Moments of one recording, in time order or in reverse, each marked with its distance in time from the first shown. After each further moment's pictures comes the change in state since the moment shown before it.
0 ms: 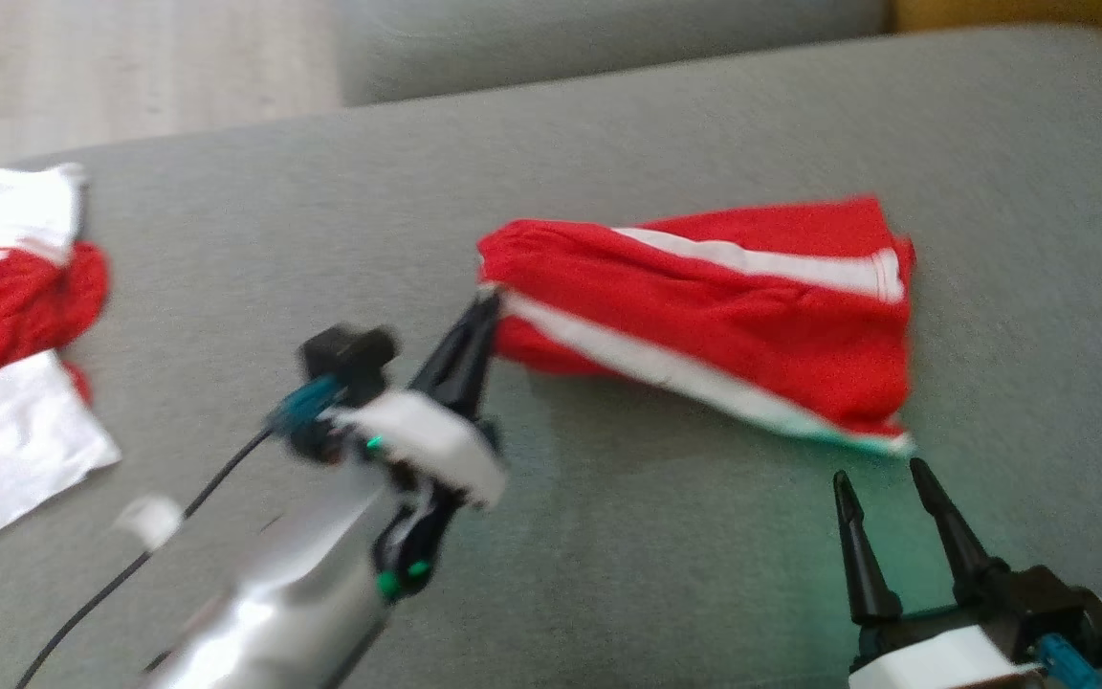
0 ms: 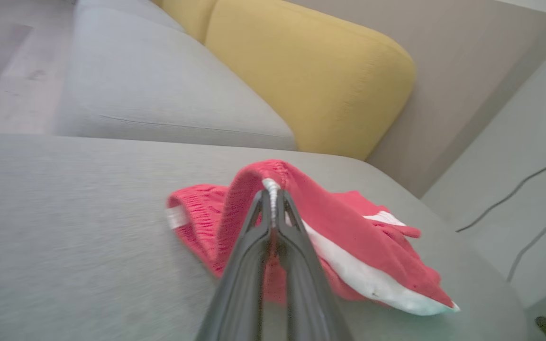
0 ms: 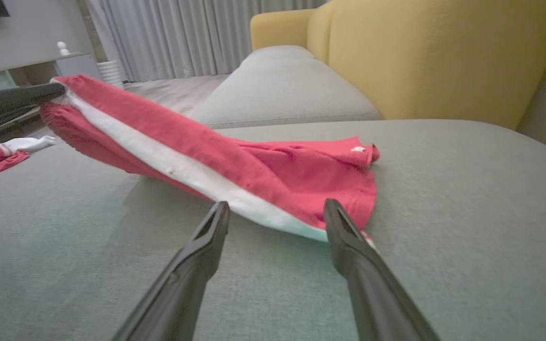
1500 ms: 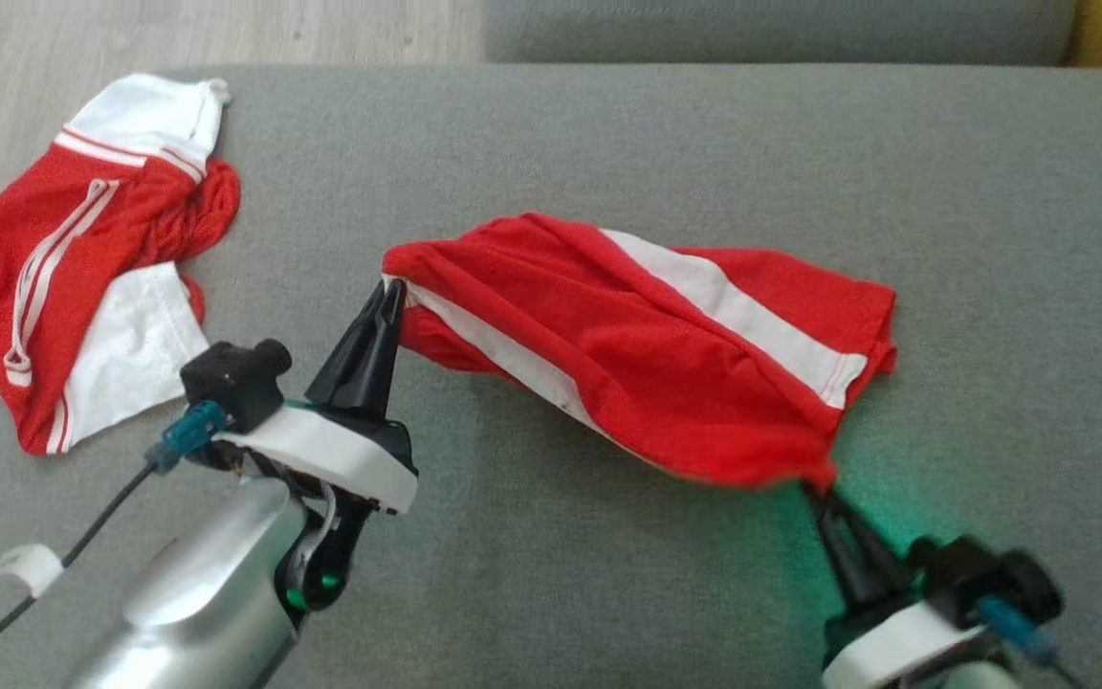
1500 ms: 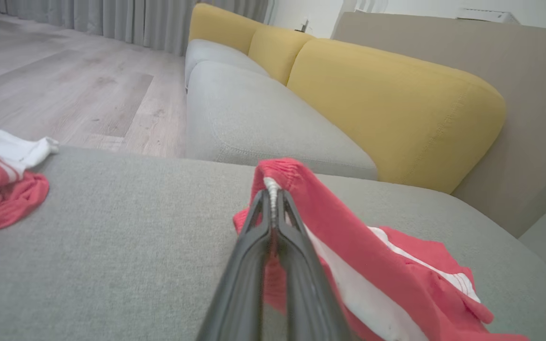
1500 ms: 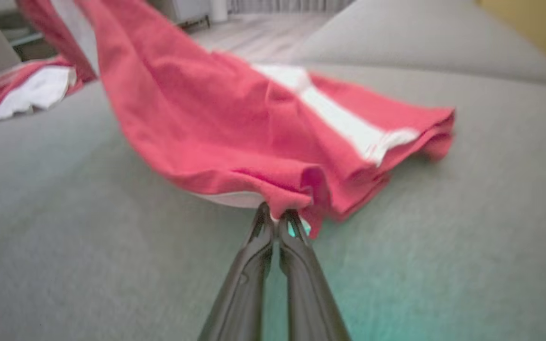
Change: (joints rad) left arm 0.134 0.208 0.134 -0.255 0.099 0.057 0.000; right arm -0.127 -0.129 0.218 0.215 0.060 0.000 -0.004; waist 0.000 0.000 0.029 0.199
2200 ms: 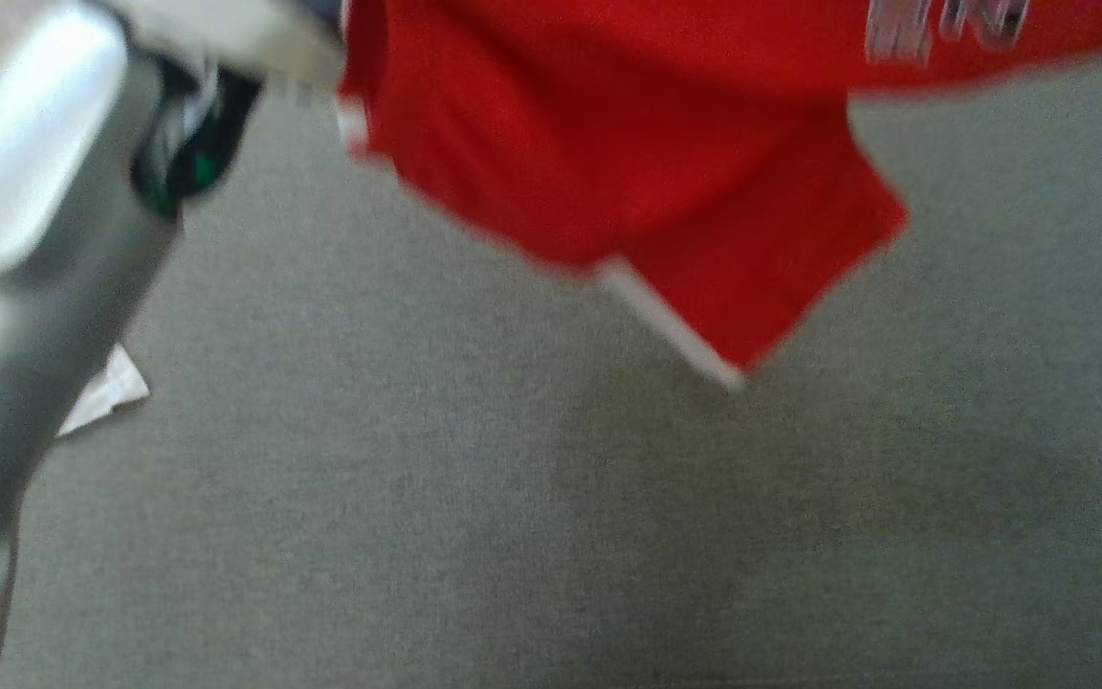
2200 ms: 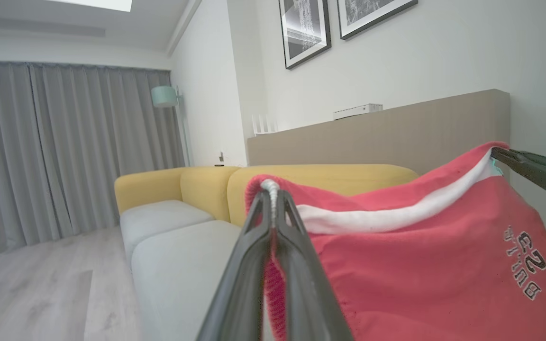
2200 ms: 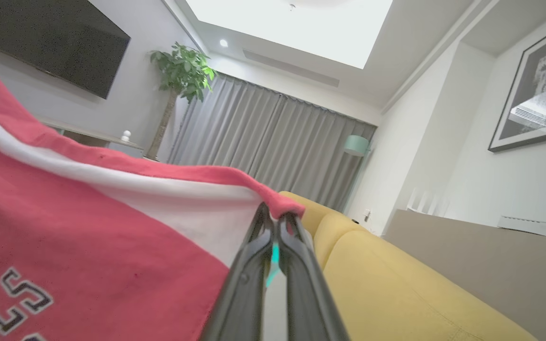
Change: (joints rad) left arm -0.598 0.076 0.062 -0.077 0.135 -0.105 0.164; right arm -0.861 -0.382 -0.008 -0.093 0.156 0.000 0.079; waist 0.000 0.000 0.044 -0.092
